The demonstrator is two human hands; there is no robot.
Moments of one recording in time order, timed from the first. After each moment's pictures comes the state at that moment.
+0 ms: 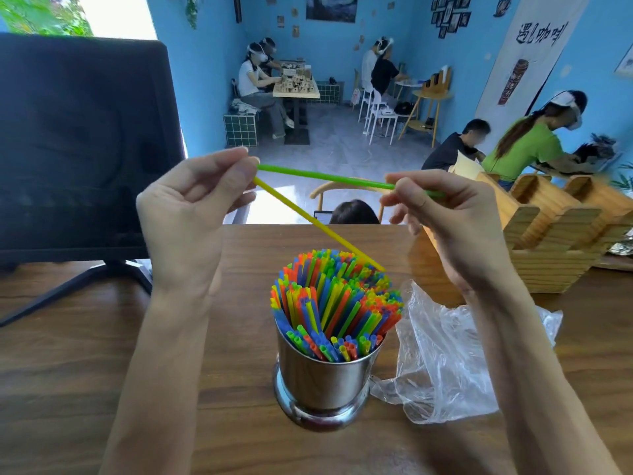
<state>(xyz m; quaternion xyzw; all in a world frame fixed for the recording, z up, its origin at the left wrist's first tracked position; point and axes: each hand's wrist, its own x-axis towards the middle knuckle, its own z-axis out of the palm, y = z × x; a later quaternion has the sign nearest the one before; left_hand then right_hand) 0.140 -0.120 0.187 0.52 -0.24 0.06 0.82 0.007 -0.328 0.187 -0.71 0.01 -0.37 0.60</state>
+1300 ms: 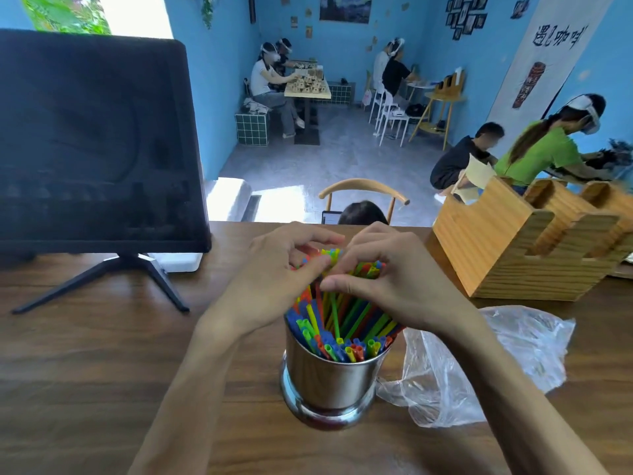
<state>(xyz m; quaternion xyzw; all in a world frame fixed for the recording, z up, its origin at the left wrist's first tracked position) 0.131 -0.130 0.144 0.76 -0.43 -0.05 0.48 0.020 -0.299 0.150 -0.92 -0.05 -0.23 0.32</state>
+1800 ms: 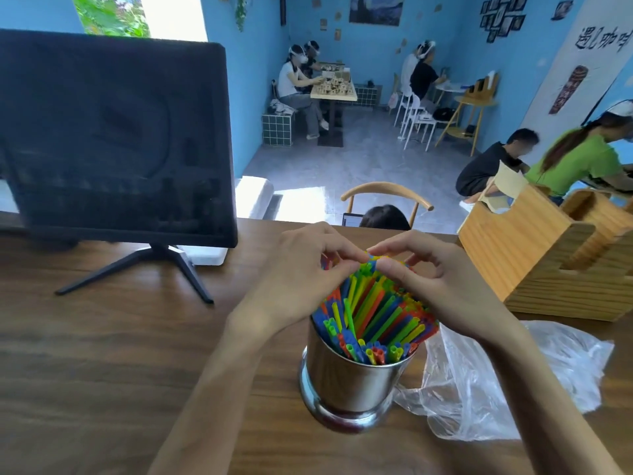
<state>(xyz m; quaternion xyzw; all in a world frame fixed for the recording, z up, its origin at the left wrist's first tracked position) 0.126 -0.129 0.149 0.79 -0.43 0.01 0.43 0.013 -0.321 0.140 -0.89 0.01 -0.22 0.40</state>
